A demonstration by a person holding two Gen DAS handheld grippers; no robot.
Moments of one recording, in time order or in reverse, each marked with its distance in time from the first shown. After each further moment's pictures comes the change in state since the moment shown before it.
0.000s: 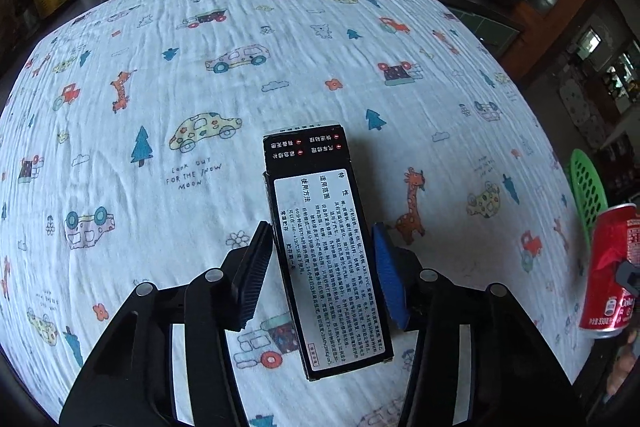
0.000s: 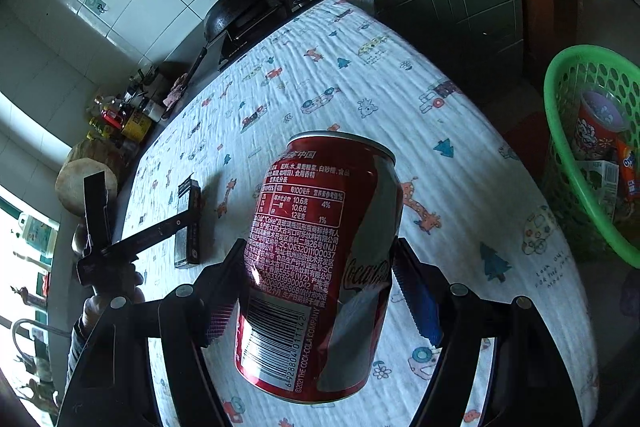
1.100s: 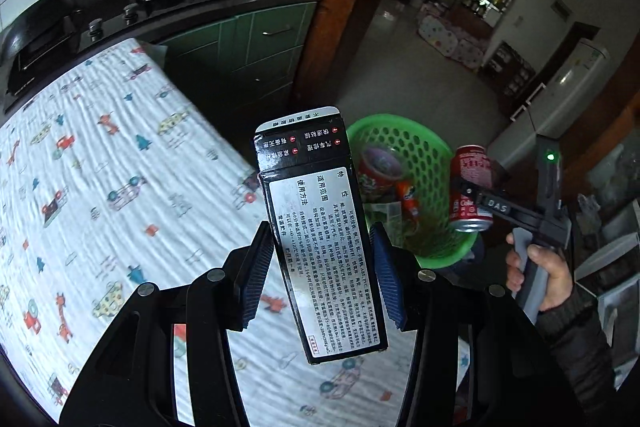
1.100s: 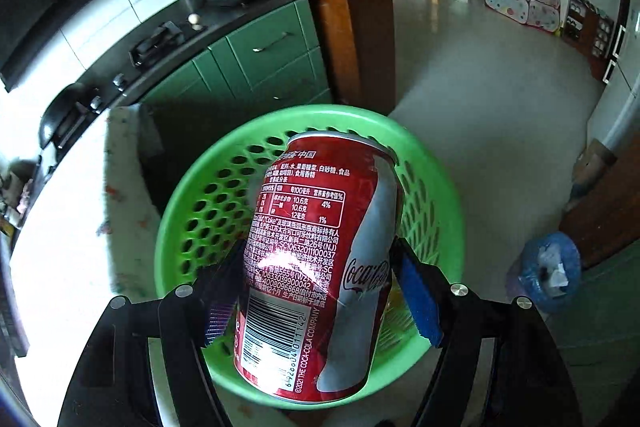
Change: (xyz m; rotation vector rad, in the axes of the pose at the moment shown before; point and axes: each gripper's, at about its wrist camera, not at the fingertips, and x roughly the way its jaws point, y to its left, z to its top) left arm -0.038 -0.308 0.012 0.416 -0.014 -0.382; right arm -0.100 -0.272 0.054 0.195 -0.226 -0.509
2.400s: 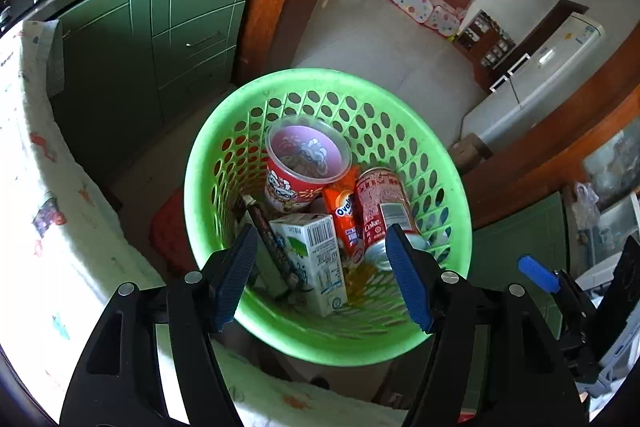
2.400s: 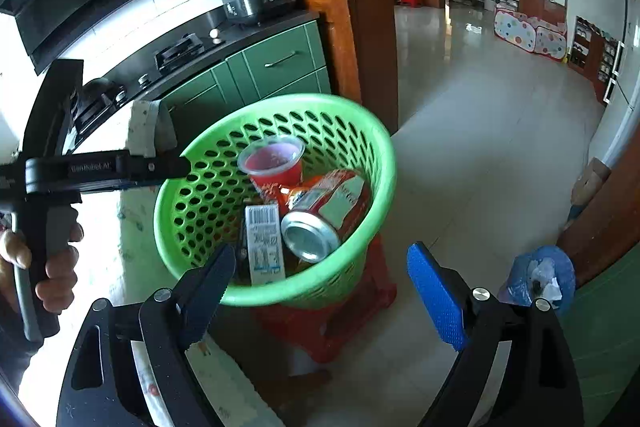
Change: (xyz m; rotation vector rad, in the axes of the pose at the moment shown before) left arm 0.164 -0.086 0.017 0.028 0.122 -0.099; right arm -0.069 -0.040 -0.085 -0.063 -0.121 0.053
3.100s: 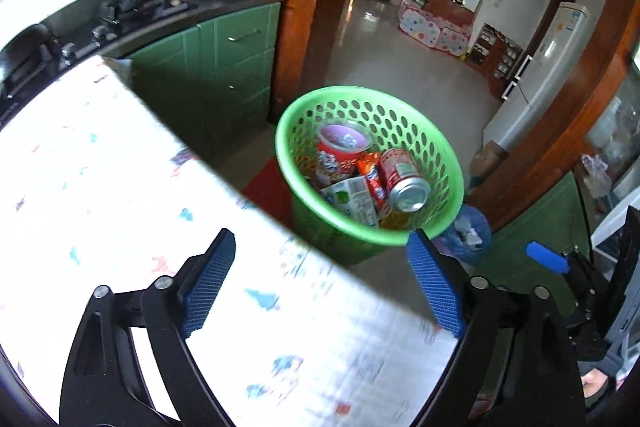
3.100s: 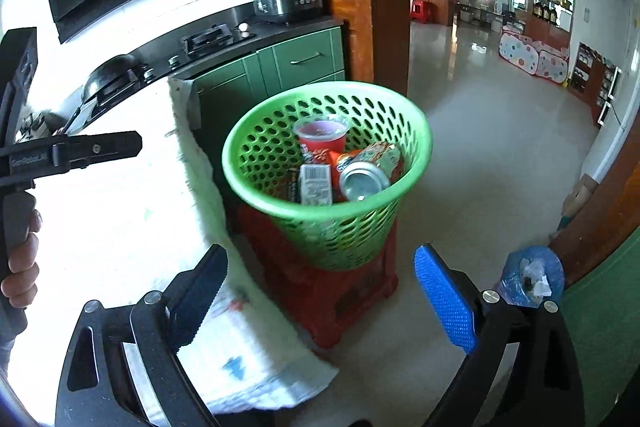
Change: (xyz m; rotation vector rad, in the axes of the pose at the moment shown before) left arm -0.131 0.011 -0.095 0.093 -0.170 0.148; right arm -0.062 0.079 -0.070 -0.087 -0.032 -0.031
